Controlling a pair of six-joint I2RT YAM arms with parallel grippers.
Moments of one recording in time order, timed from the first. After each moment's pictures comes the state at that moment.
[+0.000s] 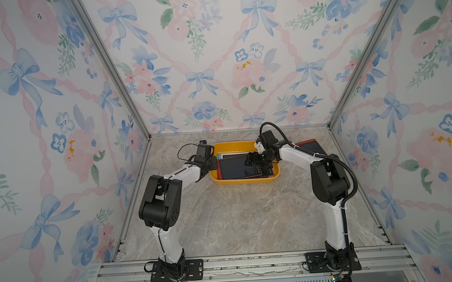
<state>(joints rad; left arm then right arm) -0.31 1.86 1.15 -0.09 -0.10 -0.33 0.43 2.31 1.82 -0.58 -0.31 0.46</state>
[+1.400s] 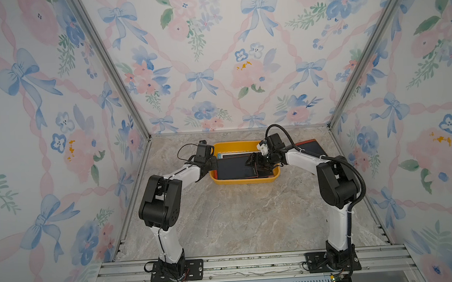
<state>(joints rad) -0.31 1.86 1.15 -0.09 -0.10 -0.34 0.41 2.21 1.64 -0.40 -0.49 0.58</state>
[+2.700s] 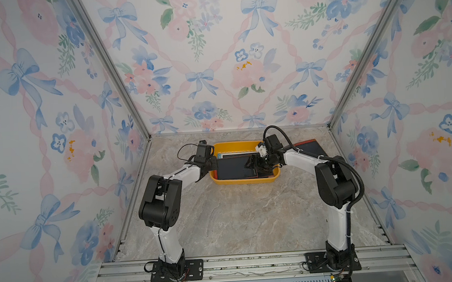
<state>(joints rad) -0.31 1.86 1.15 -0.09 -0.10 -0.34 0.43 2.23 1.65 -0.45 -0.46 0.55</state>
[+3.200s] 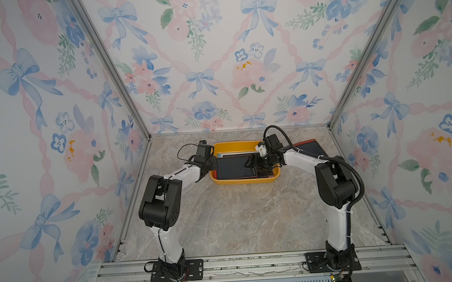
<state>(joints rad) -0.31 1.86 1.15 -0.09 -0.10 -0.34 0.43 2.23 1.65 -0.43 -0.47 0.58</state>
